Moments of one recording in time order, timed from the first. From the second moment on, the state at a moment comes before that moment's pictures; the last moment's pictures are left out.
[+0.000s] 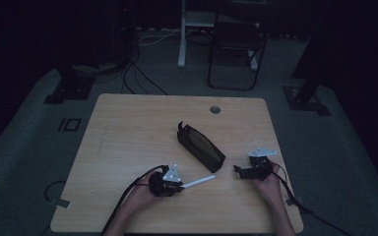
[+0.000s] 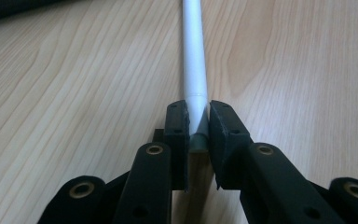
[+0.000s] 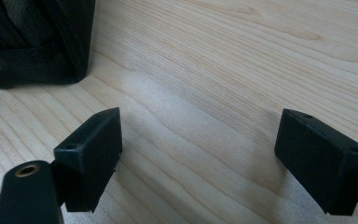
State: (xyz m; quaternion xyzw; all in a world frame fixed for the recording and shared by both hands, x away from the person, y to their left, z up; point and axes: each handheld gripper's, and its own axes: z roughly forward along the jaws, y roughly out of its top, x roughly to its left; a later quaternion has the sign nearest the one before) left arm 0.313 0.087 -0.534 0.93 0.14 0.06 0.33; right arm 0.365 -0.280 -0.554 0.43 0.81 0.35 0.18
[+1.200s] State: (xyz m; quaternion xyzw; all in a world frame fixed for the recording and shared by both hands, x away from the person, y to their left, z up) left arm 0.336 -0.008 -0.538 0.93 0.09 0.08 0.35; right arm 0.363 -0.248 -0.517 0.39 0.80 0.42 0.17
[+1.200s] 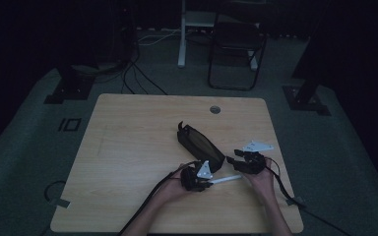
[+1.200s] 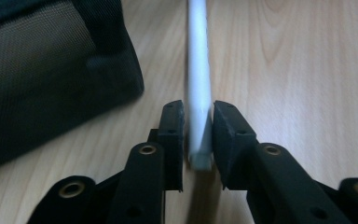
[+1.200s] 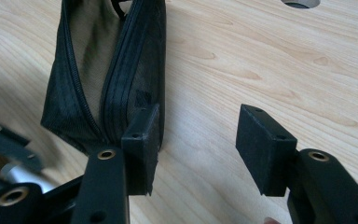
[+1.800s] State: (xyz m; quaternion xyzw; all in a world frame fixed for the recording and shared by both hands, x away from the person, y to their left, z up) left arm 0.332 -0.002 -0.534 0.93 0.11 0.10 0.35; right arm 0.341 -0.254 -0.531 0.32 0.84 0.42 0.10
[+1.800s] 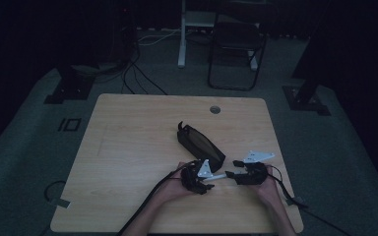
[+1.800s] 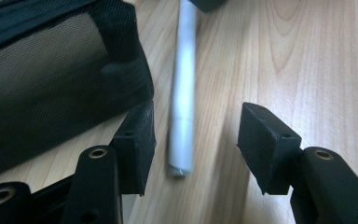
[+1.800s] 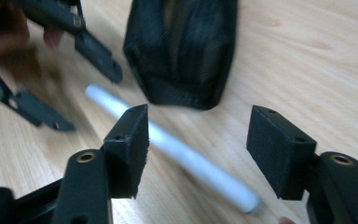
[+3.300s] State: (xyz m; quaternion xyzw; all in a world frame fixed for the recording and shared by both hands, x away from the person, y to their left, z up) left arm 0.324 0.116 -0.542 0.89 0.27 0.12 0.35; right arm 0.323 -0.243 -0.546 0.24 0.89 0.37 0.11
